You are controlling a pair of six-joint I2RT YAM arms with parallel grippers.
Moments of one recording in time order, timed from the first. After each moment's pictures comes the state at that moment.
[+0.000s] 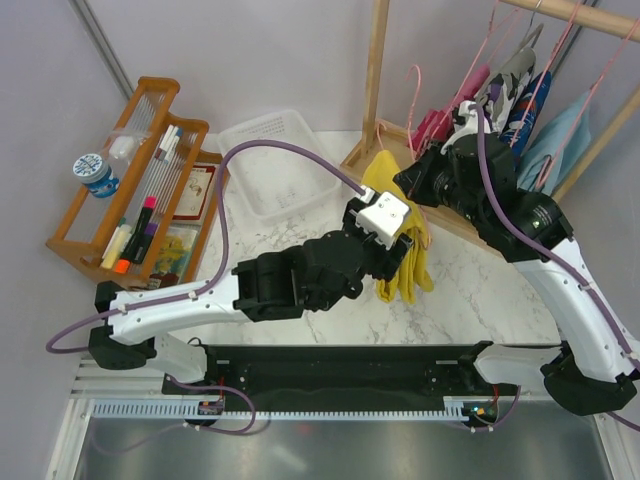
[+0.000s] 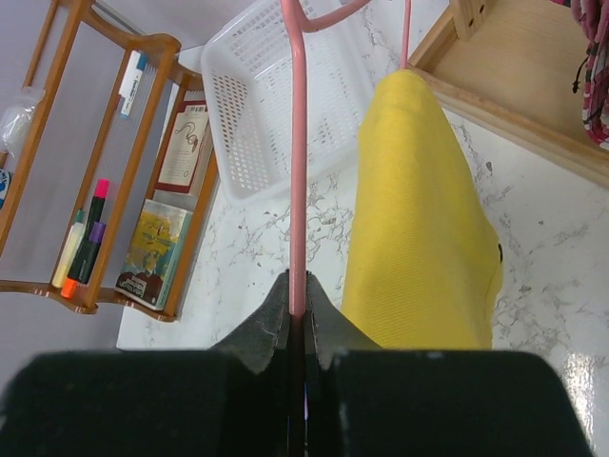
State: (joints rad) left arm -1.42 1.41 1.57 -0.34 -0.67 -0.07; right arm 0.62 1.22 1.70 -0.86 0.20 0.67
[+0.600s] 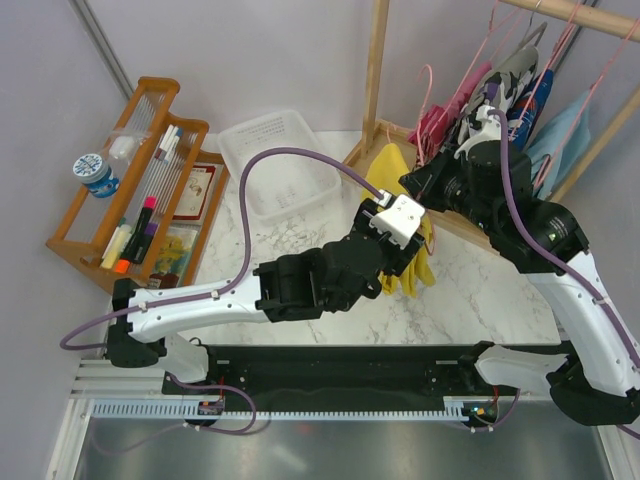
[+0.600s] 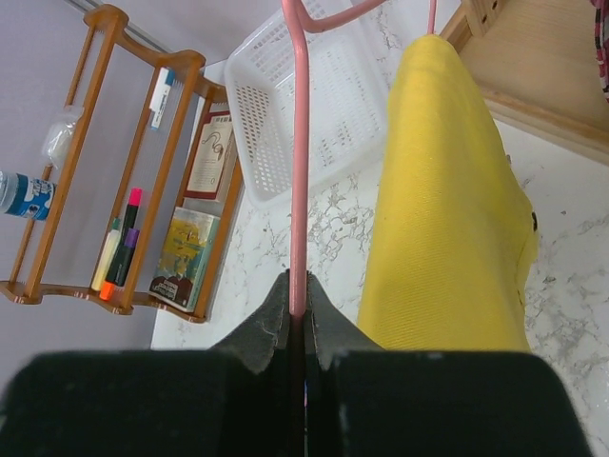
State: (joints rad) left arm -1.42 1.48 1.58 -0.26 -0.76 0.00; right arm 0.62 1.15 1.67 -0.86 0.19 0.73
